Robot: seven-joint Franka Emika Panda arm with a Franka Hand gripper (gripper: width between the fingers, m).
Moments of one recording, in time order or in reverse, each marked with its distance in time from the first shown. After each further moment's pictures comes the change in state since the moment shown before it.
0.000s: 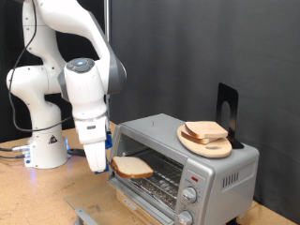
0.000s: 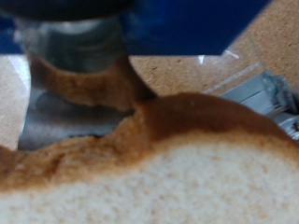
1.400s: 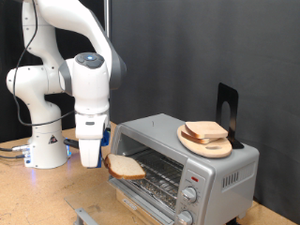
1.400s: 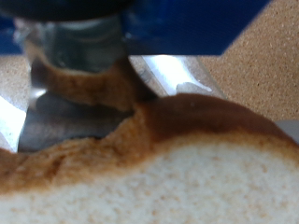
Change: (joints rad) arm -0.005 -0.011 -0.001 0.036 -0.167 -0.124 0.232
